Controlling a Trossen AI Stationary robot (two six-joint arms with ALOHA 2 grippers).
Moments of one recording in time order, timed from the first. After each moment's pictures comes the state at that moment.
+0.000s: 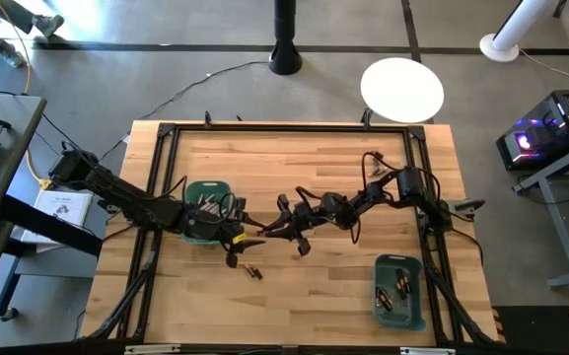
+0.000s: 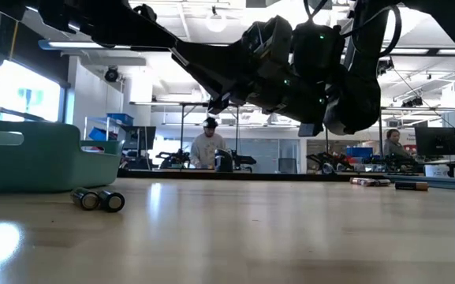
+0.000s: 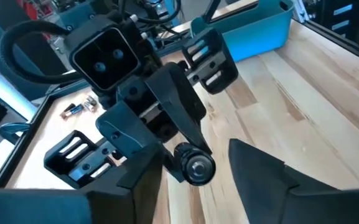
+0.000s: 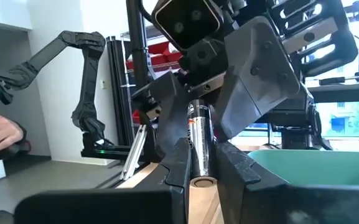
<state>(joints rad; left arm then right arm) -0.35 1.28 0.61 0.29 -0.35 0.24 0.02 2.20 0.91 1.57 -0.40 0.19</state>
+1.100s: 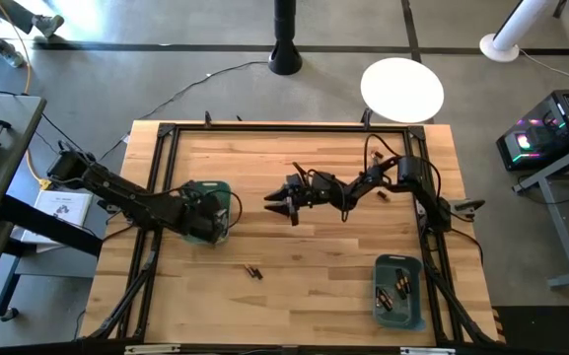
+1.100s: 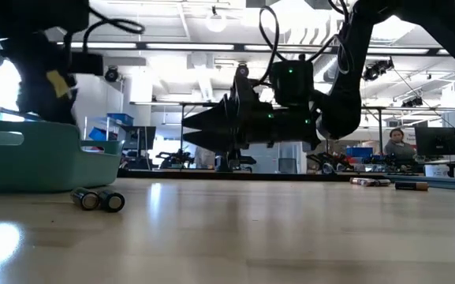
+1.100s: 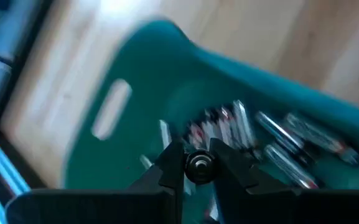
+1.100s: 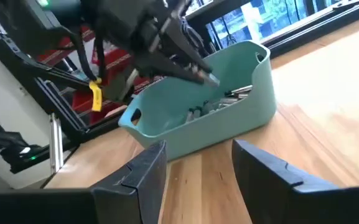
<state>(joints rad) -0.33 1.26 0.69 -0.95 -0.64 -0.74 -0.17 2.19 0.90 1.25 -0.33 0.45</state>
